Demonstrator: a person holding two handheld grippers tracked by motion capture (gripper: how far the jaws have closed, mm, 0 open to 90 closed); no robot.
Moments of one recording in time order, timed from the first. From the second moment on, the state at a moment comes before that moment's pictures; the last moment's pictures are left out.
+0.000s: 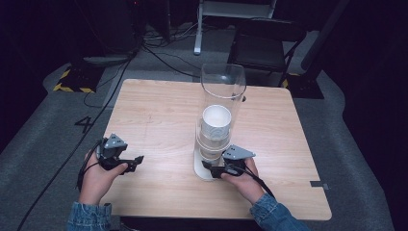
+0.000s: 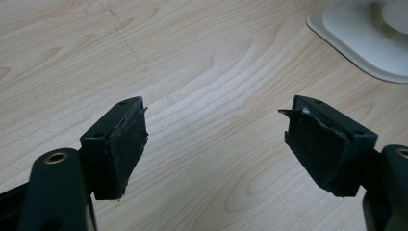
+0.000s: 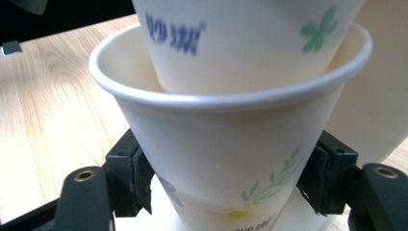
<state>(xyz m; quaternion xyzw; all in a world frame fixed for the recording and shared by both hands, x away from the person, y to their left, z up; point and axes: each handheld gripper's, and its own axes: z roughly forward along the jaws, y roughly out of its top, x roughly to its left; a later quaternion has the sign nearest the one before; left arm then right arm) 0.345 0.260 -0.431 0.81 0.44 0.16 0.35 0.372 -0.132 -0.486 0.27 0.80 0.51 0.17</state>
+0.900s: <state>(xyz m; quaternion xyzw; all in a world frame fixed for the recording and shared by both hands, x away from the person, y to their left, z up) 0.352 0.255 -0.430 0.81 0.44 0.16 0.35 0.371 -0.148 -0.490 0.30 0.81 0.48 0.18</state>
